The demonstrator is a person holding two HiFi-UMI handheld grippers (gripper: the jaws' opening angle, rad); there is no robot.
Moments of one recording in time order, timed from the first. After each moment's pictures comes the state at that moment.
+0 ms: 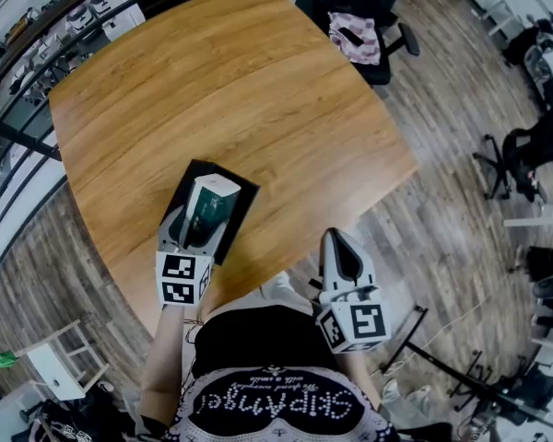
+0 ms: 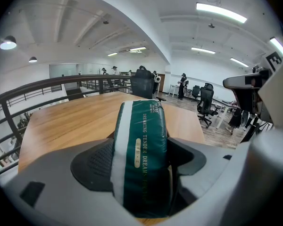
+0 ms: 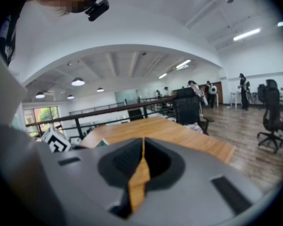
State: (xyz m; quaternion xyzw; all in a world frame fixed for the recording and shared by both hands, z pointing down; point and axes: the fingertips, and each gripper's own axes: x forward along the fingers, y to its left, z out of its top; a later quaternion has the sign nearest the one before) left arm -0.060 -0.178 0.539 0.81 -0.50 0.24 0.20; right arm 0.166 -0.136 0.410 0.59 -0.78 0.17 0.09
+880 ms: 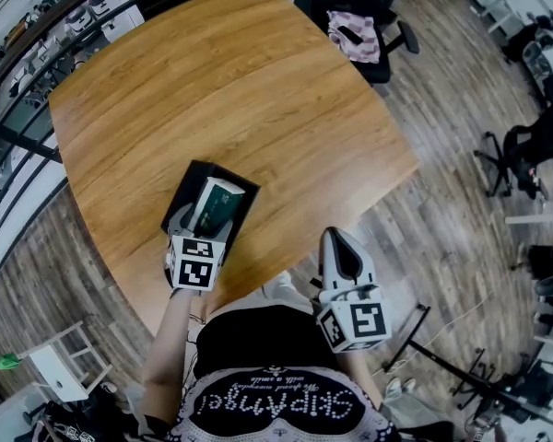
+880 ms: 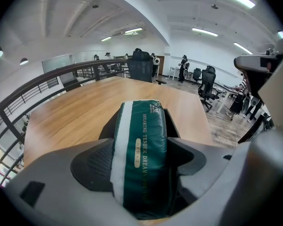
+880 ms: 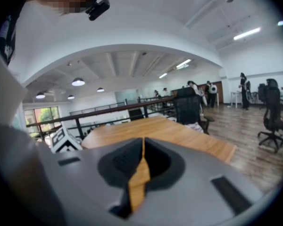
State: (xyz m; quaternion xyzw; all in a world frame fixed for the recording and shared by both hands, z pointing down) left arm -0.047 -0.180 0.578 0.78 -0.47 0.34 0.23; right arm 0.167 -0.136 0.411 0.59 -0.79 0.17 0.09
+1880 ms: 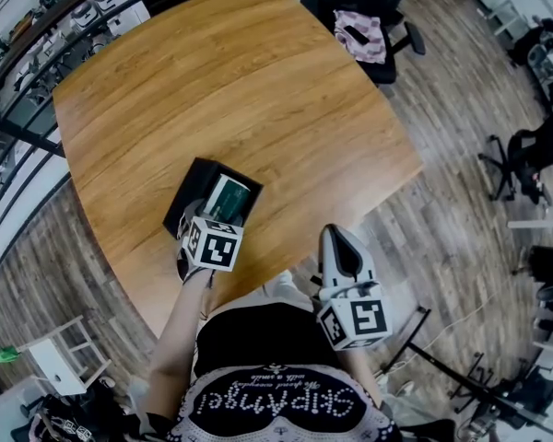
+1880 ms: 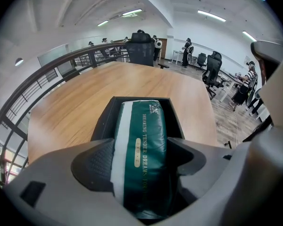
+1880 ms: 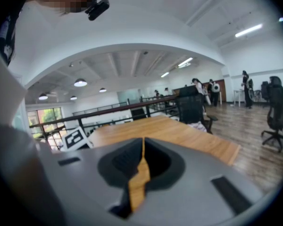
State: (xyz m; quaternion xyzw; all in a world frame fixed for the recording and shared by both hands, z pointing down) left arm -0.030 -0.185 0.607 0.73 -0.46 0.43 0.27; right arm 0.162 -0.143 0.413 0.57 -0.80 0.18 0.08
